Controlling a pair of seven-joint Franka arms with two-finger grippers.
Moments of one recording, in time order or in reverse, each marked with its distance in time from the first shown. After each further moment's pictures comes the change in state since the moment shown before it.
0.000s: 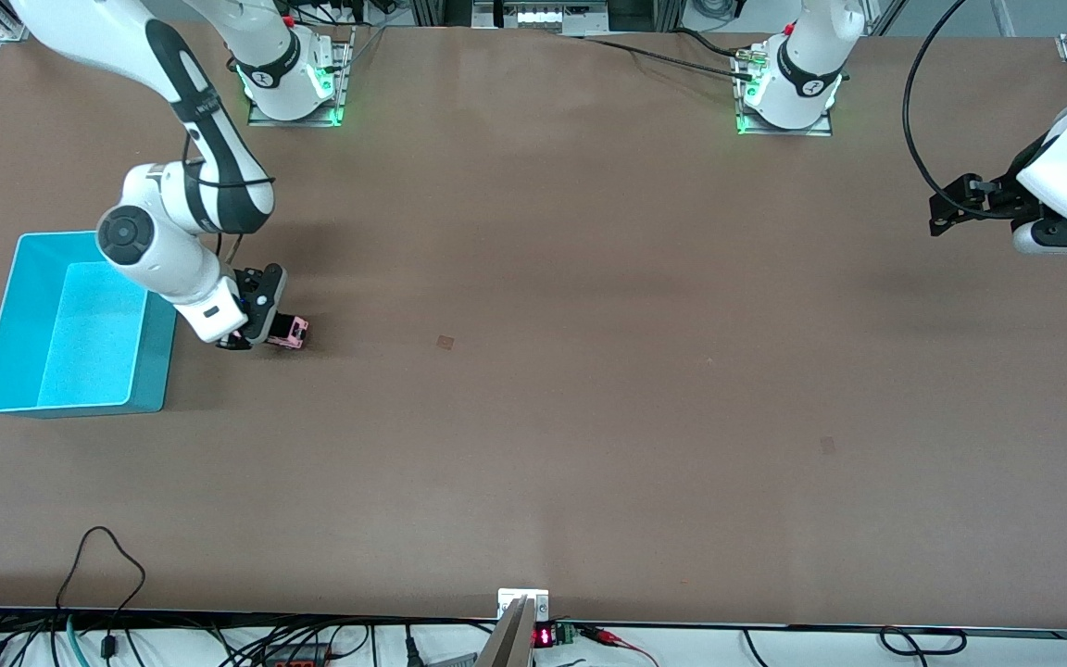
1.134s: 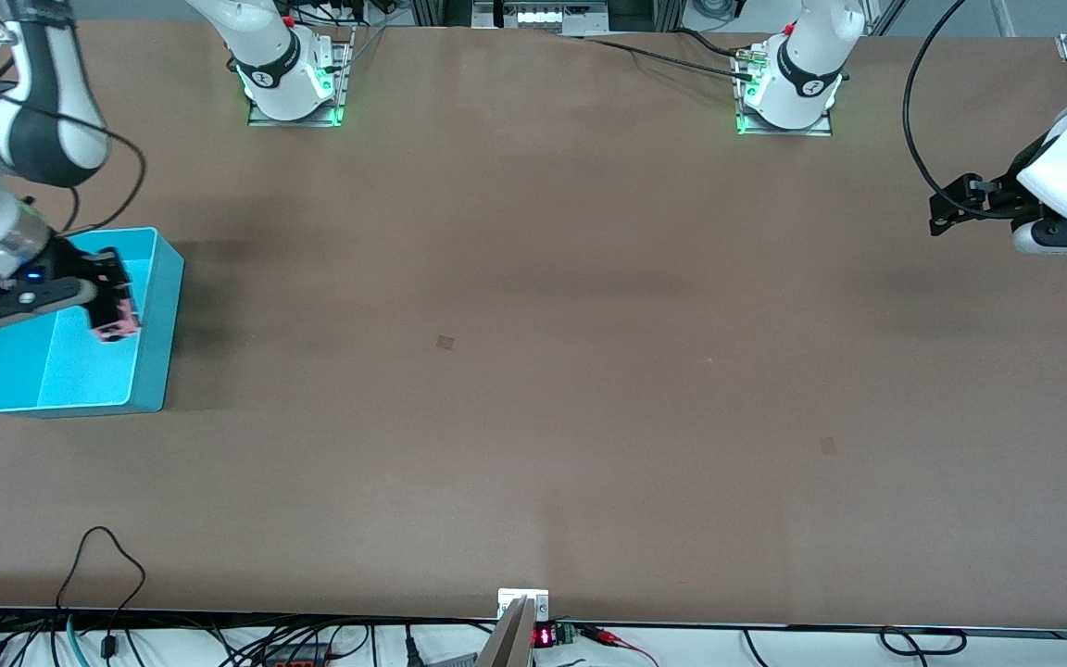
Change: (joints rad) left arm 0.000 0.000 0.001 0.000 0.000 -0.001 0.000; right arm -0.101 -0.205 -0.243 0.103 -0.096 -0.246 0.702
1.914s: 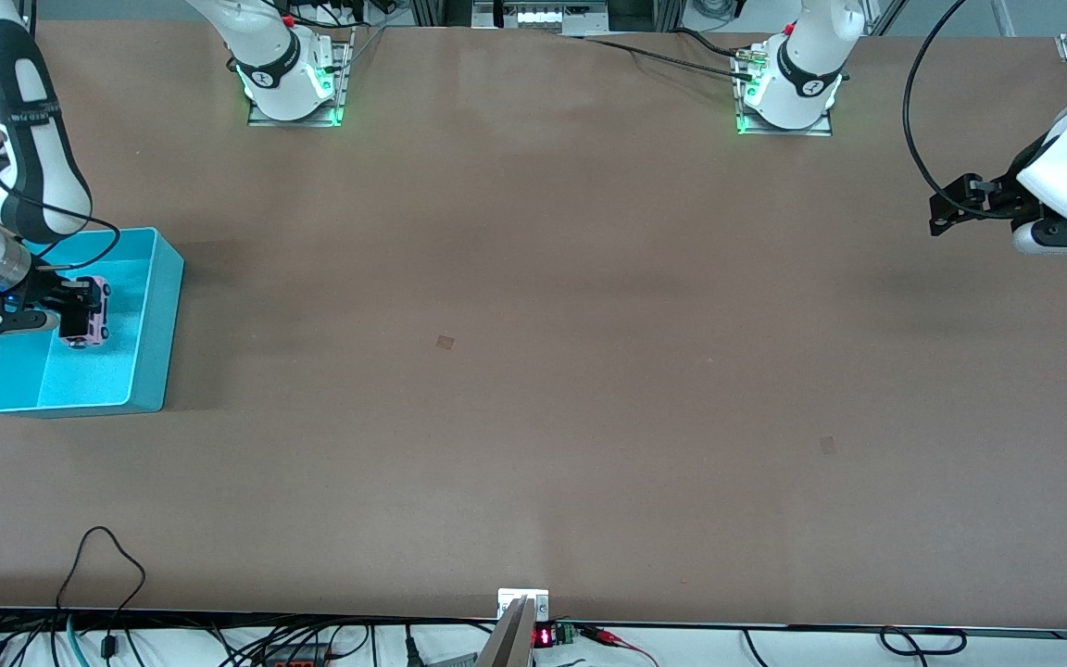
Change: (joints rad) left arm 0.000 0.000 0.000 0.000 0.000 0.000 0.000; right arm -0.046 0.254 -0.118 -0.010 0.071 0.205 0.017
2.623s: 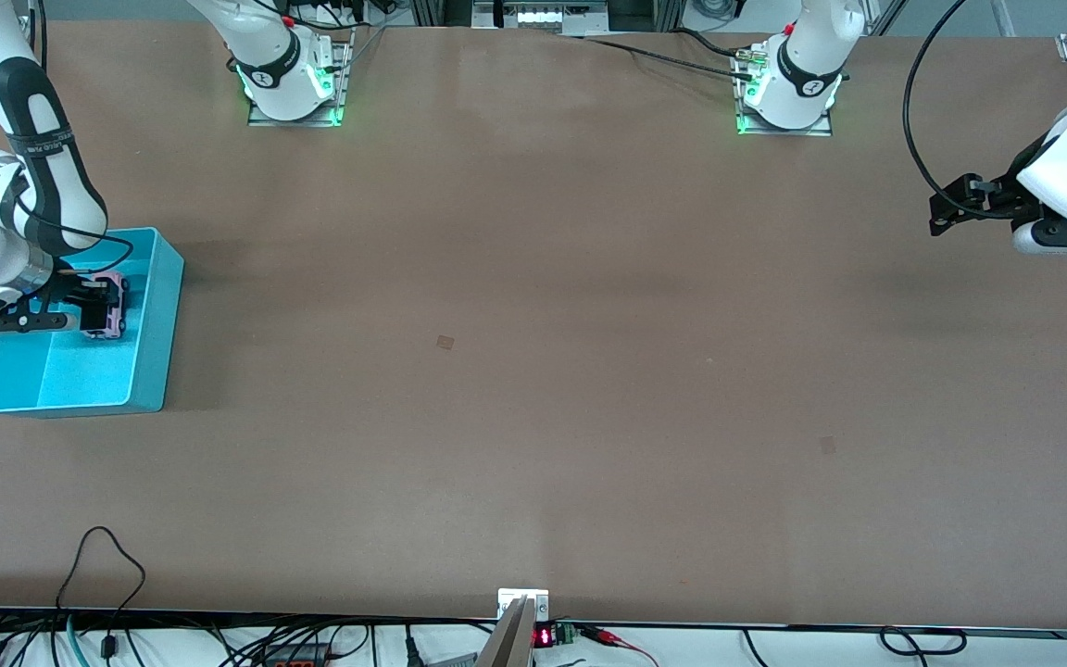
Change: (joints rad) left arm 0.000 0.000 0.000 0.000 0.000 0.000 0.000; right arm -0.032 0.075 0.003 -0.022 0.022 0.047 -0.011
